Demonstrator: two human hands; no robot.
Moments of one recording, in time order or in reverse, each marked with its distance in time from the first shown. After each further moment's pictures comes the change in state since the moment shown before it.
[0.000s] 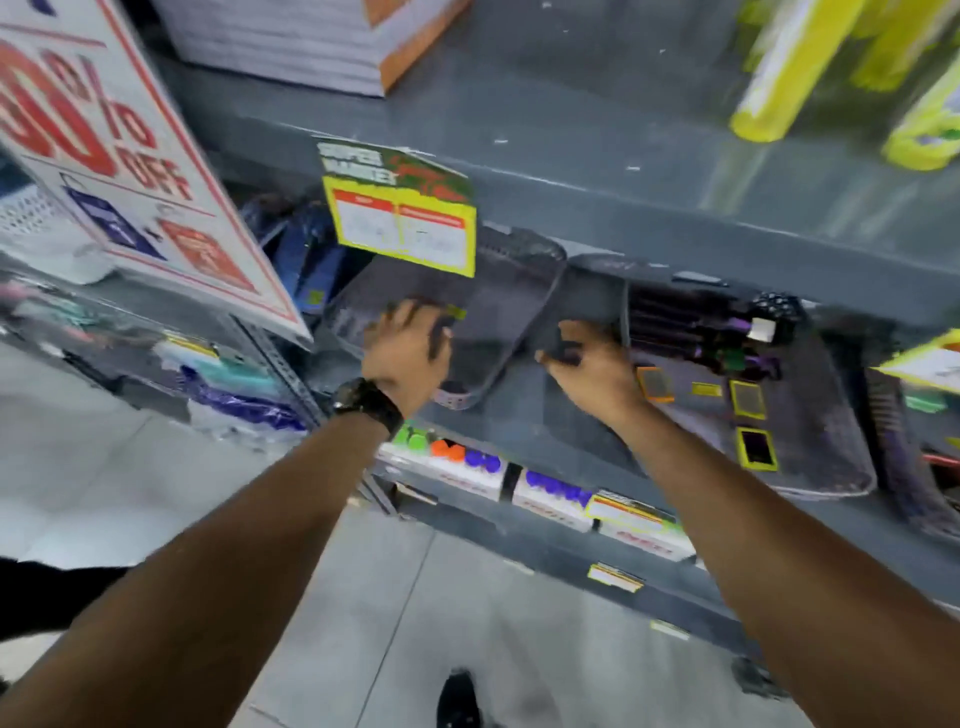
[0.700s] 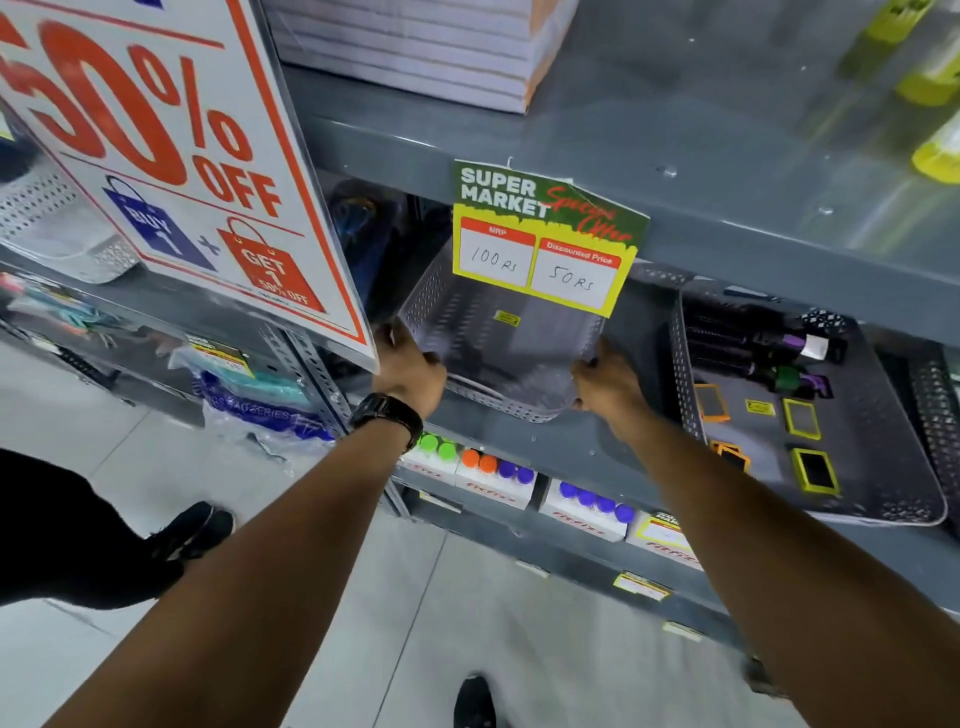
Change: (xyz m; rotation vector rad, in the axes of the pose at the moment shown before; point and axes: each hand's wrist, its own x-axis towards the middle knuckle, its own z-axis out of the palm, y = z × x) left_hand 0.010 -0.076 0.015 -0.258 -0.269 -0.619; right_hand 0.024 -0.033 0.052 0.145 -0.038 0.325
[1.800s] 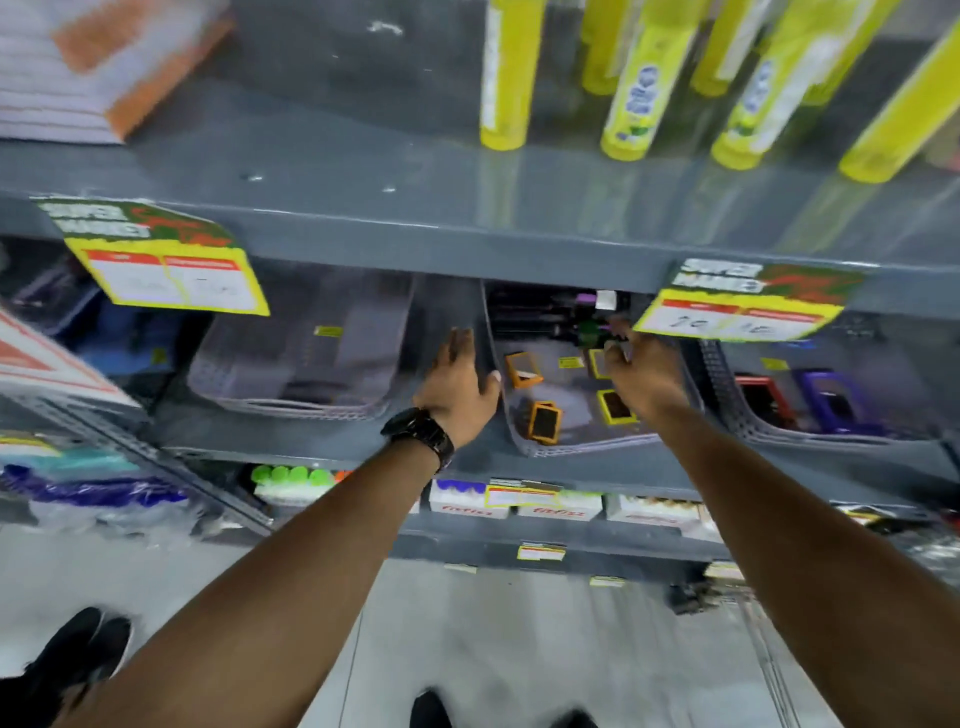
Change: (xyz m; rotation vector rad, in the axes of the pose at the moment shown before) left_hand -0.127 0.174 0.149 0.152 -0.295 0.579; right_hand -0.036 0.135 -0.237 -0.453 0.457 -0.086
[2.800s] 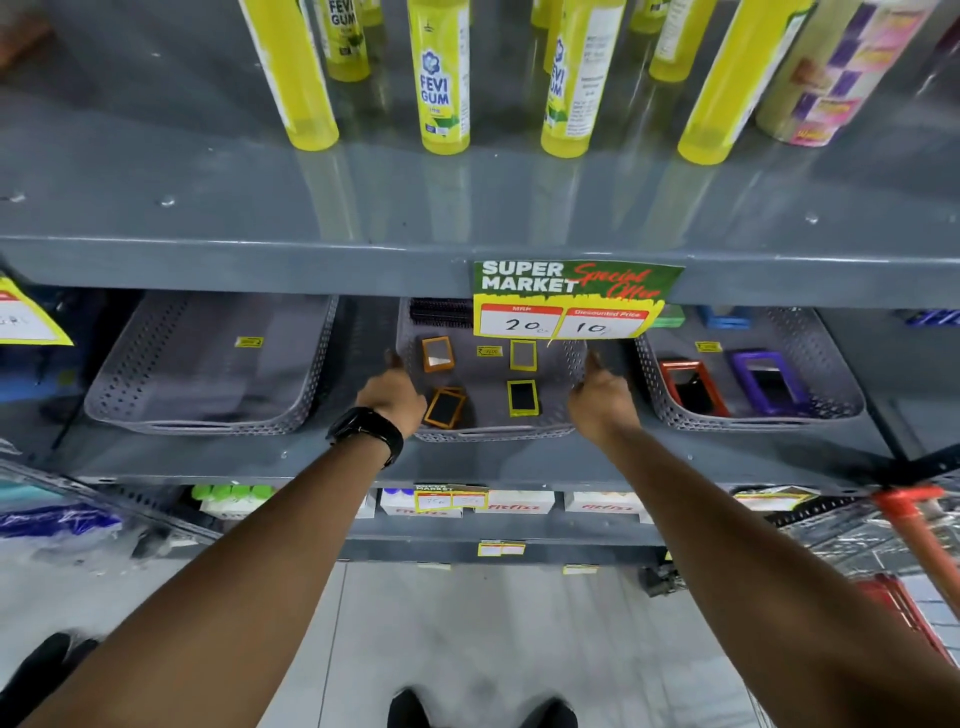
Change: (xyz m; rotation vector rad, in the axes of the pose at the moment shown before) left_hand 0.024 0.022 0.033 0.187 -0.139 -0.339; right_hand -0.009 0.067 -0.003 0.002 -0.224 0.186
